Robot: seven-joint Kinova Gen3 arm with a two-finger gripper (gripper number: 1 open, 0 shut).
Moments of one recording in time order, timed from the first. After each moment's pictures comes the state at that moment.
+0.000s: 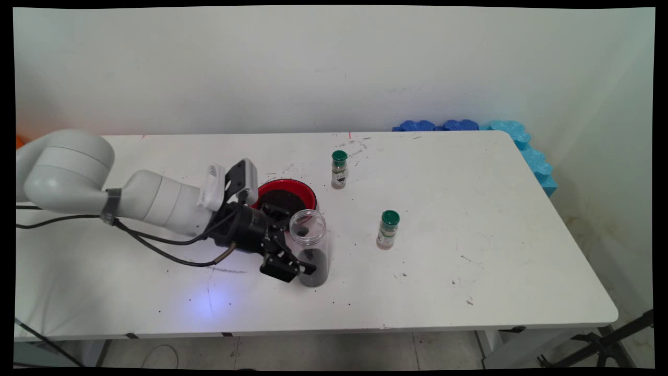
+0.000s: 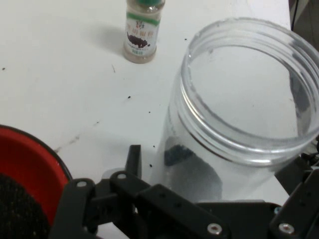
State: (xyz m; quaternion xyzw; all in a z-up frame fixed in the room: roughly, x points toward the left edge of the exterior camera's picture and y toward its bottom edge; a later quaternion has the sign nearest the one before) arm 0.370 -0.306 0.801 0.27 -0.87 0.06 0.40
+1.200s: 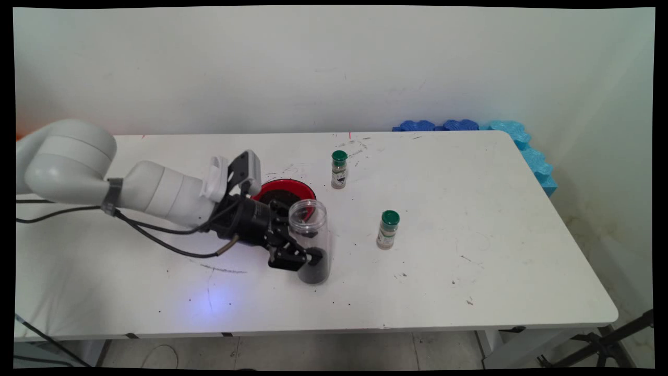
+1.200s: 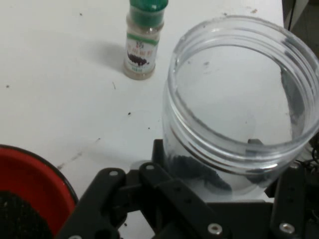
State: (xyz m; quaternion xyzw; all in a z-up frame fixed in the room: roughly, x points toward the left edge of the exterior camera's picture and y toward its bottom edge) arm 0.367 -0.313 0.818 0.27 -0.87 0.06 0.41
